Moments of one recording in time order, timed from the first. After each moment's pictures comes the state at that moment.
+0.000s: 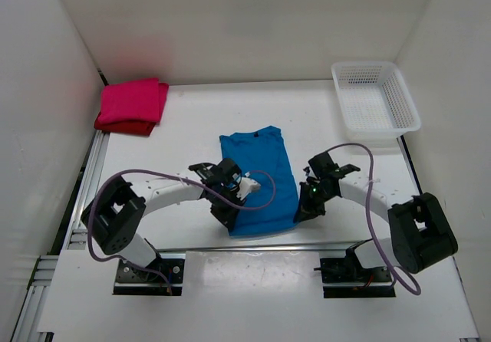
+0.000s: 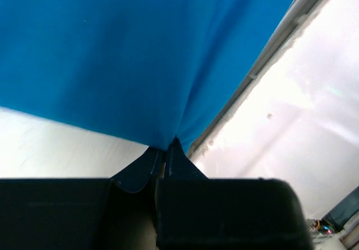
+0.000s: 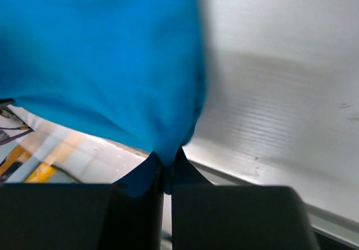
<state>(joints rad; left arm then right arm) -0.82 1.55 0.86 -0.63 0.43 -0.02 0.46 1.36 0.64 -0.65 -0.44 0.56</state>
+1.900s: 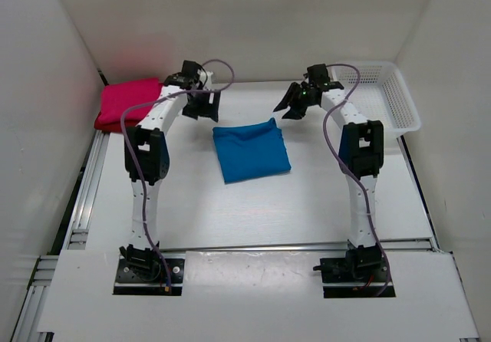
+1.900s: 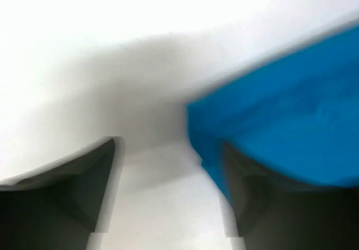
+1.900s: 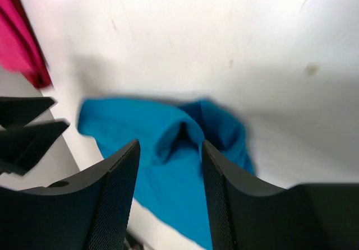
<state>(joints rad) -0.24 2.32 2.12 -0.89 0.18 0.00 0.22 2.37 2.06 -0.65 -0.53 0.66</state>
